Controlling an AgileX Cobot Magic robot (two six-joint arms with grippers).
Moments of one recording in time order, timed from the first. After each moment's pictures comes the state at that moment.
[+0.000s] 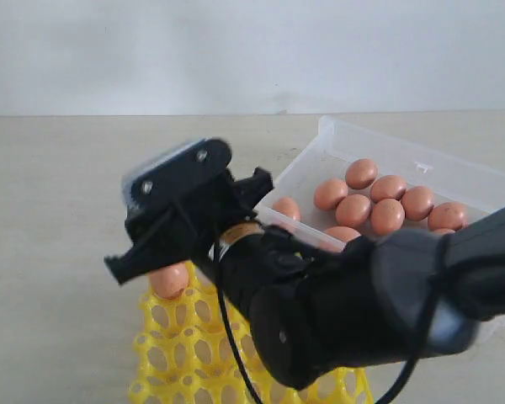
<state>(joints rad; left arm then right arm) -0.03 0.00 0.00 -0.18 0.32 0.14 0.91 1.89 -0.86 0.55 -0.83 -0.43</state>
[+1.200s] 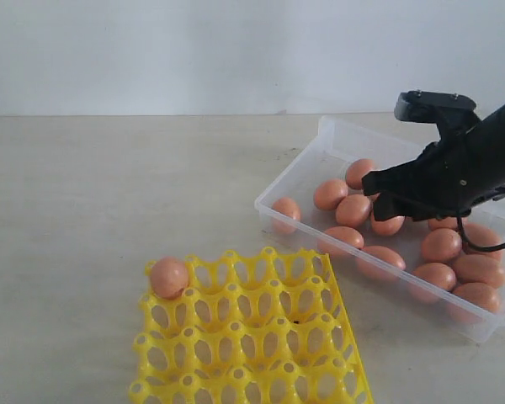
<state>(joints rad) -0.03 0.00 0.00 -0.18 0.32 0.14 0.04 1.69 -0.94 0.53 0.47 -0.39</state>
